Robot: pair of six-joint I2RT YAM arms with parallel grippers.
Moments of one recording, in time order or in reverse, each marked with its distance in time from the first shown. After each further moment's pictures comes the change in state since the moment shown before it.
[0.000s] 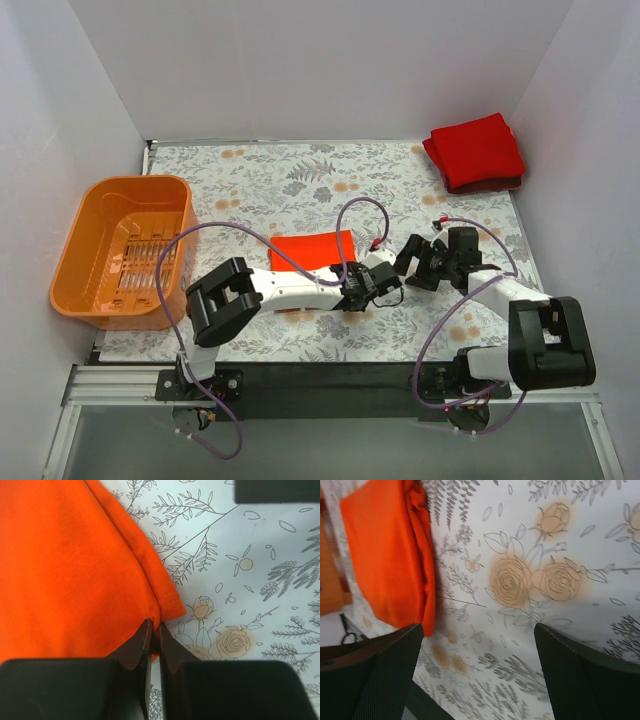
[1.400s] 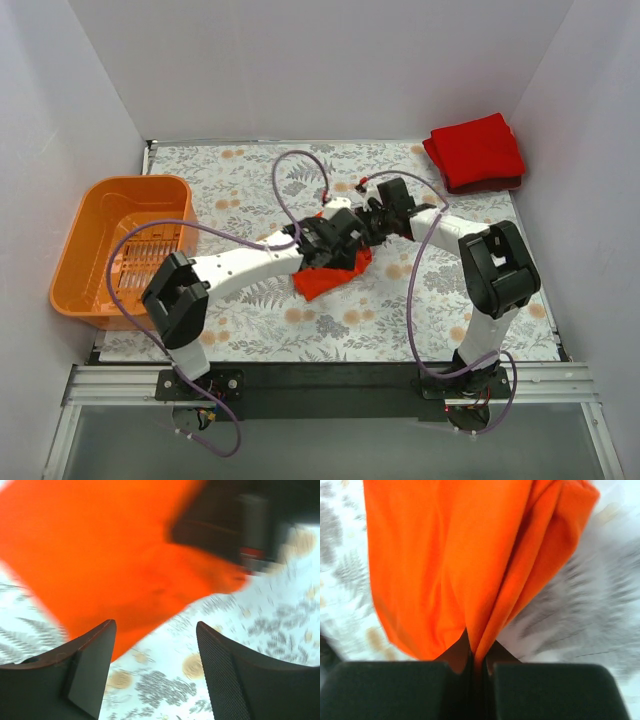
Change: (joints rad) left arm 0.201 -0.211 0.019 -0.096 0.114 -0.209; right arm 0.338 0.515 0.581 -0.079 0.012 -0.210
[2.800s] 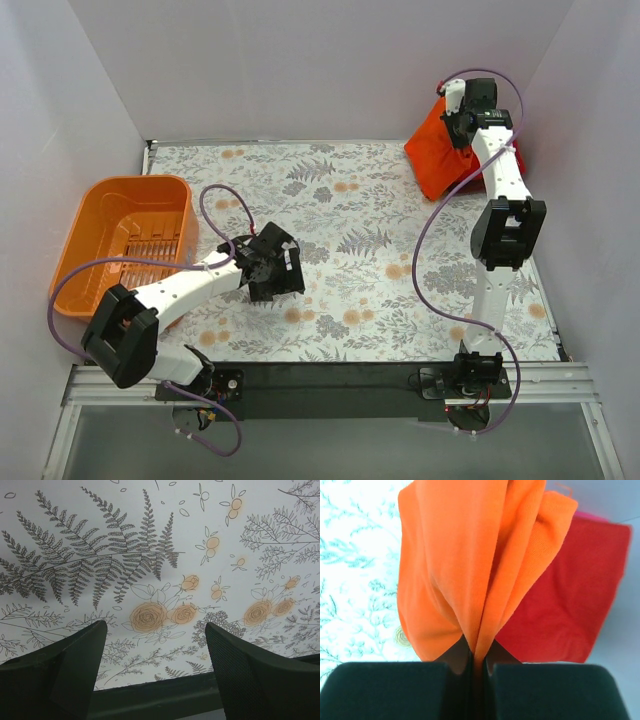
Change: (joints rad) left arm 0.308 -0.369 -0.481 -0.047 0.364 -0.180; right arm -0.447 0.435 1.201 -0.637 0.534 -0.745
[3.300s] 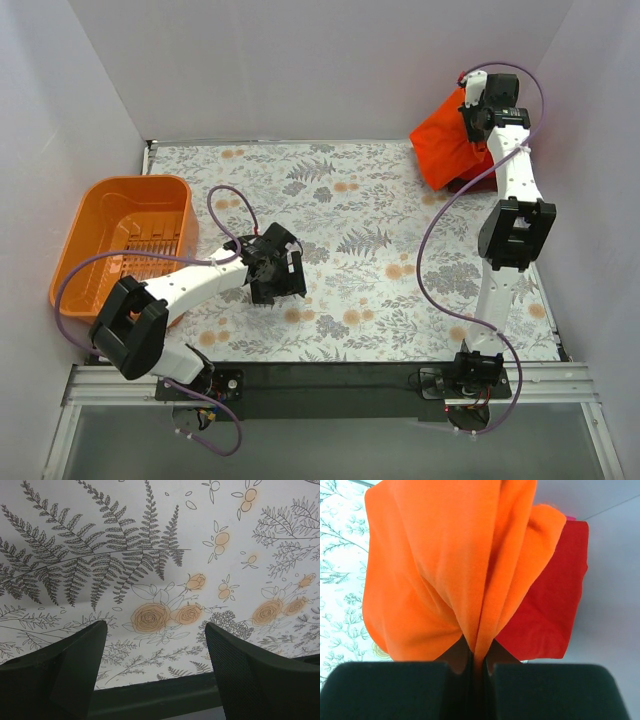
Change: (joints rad) left arm 0.000 0.050 0.008 -0.003 0.029 0.010; right arm -0.067 0.000 0.043 0.037 -0.008 0.016
